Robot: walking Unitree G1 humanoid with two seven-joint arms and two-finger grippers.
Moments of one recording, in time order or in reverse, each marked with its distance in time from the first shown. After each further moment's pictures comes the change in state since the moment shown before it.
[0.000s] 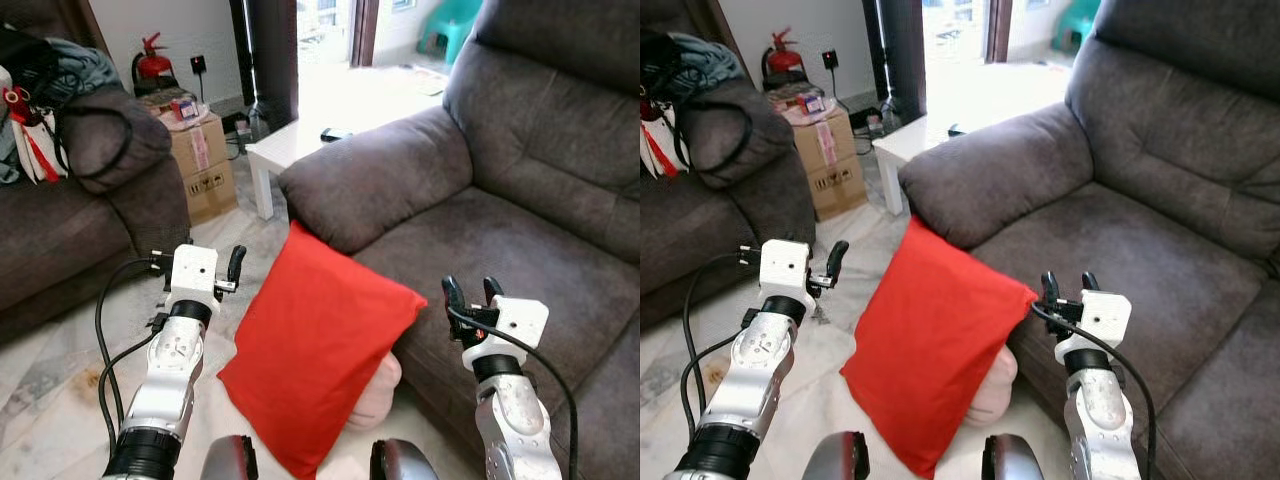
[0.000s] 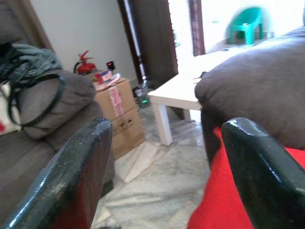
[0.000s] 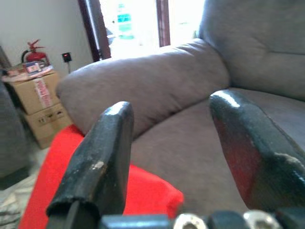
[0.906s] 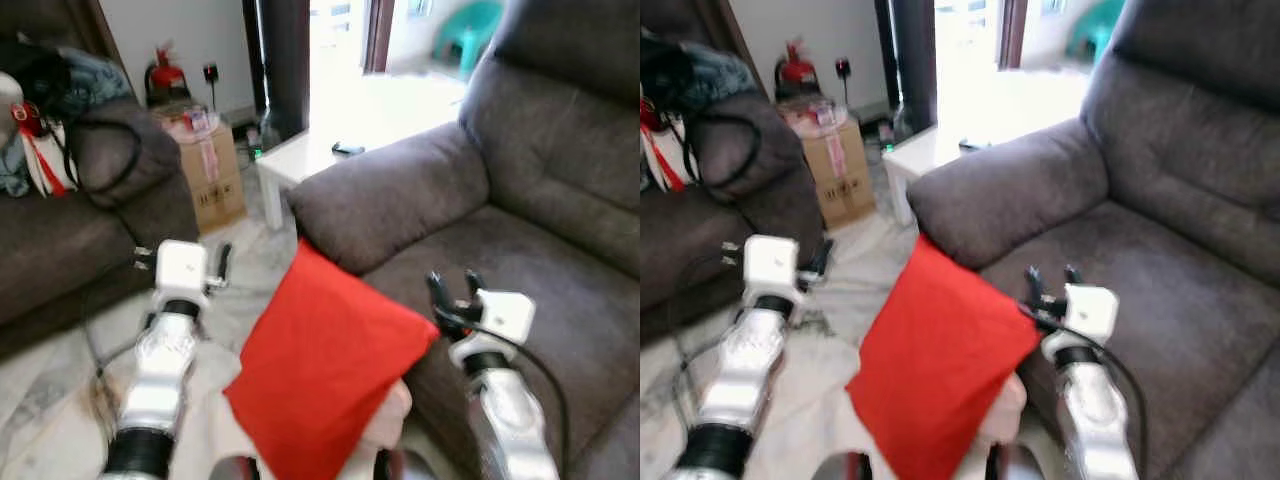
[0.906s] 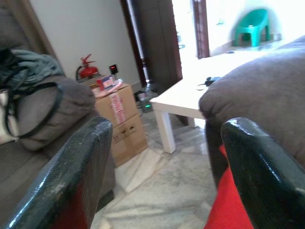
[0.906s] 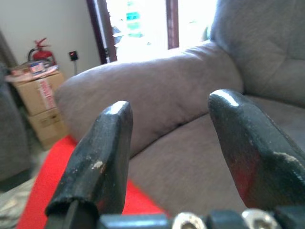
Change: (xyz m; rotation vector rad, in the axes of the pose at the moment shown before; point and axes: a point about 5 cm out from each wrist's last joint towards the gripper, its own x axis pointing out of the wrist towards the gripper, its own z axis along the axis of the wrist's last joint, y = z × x) left arm 0.002 -0.005 0.002 -0.008 -0.006 -0.010; right arm 0.000 -0.001 -0.002 -0.010 0.015 0.019
